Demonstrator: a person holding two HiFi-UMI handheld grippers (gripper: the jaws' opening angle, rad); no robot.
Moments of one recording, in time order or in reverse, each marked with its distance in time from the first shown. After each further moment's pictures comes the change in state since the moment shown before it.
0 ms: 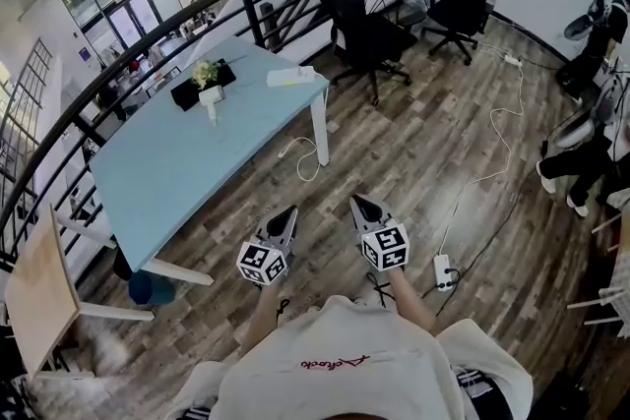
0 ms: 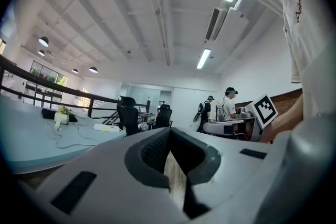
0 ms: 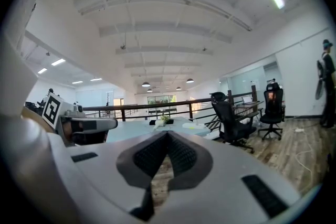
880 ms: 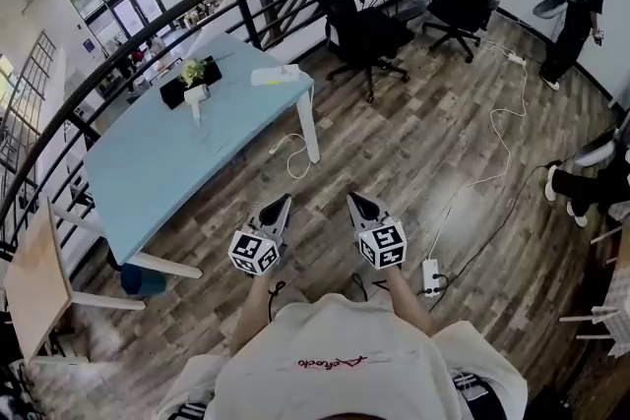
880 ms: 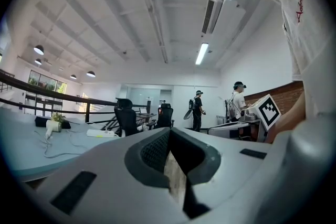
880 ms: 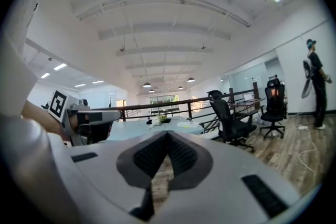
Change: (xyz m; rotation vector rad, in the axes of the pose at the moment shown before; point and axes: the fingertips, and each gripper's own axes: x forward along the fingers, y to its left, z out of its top) left arm 0.090 -0.040 0.003 0.072 0.011 0.021; right arm -0.021 -0.096 -0.010 0.021 0.002 0.039
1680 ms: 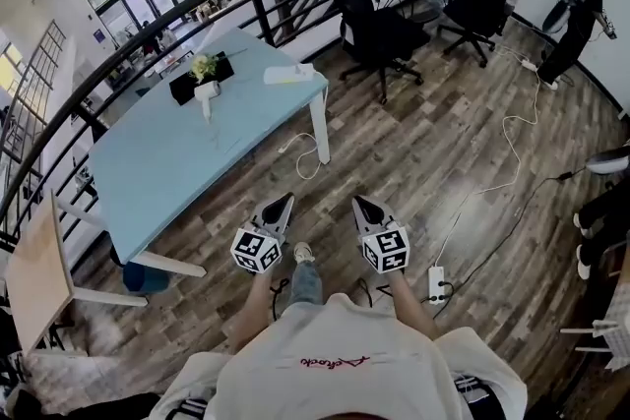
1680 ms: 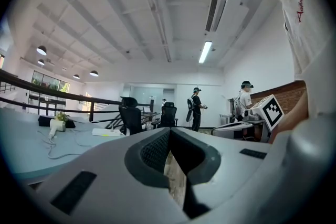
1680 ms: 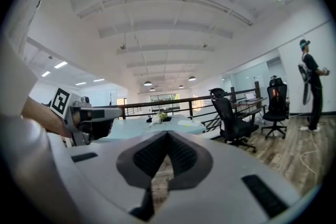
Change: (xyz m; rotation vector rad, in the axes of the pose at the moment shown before) left arm 0.004 0.042 -0.010 -0.003 0.014 0.031; right arm 0.036 0.004 -0.012 -0.008 0.014 0.013
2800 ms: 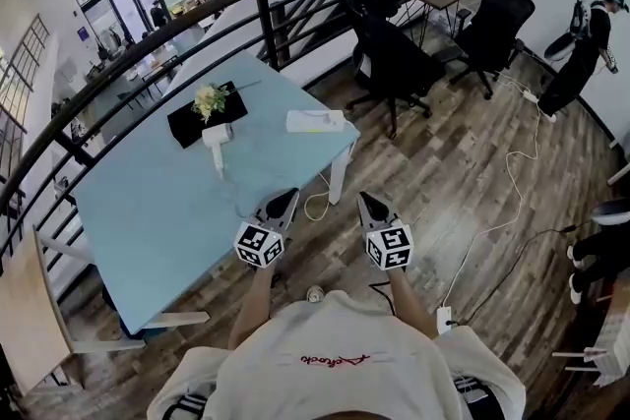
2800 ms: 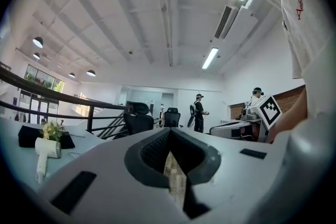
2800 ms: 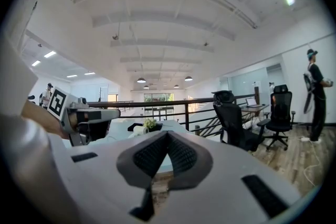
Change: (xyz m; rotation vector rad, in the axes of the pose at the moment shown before) left arm 0.126 0.282 0.044 -0.024 -0.056 -0.068; right arm 0.296 -0.034 0.080 -0.051 0.011 -0.085
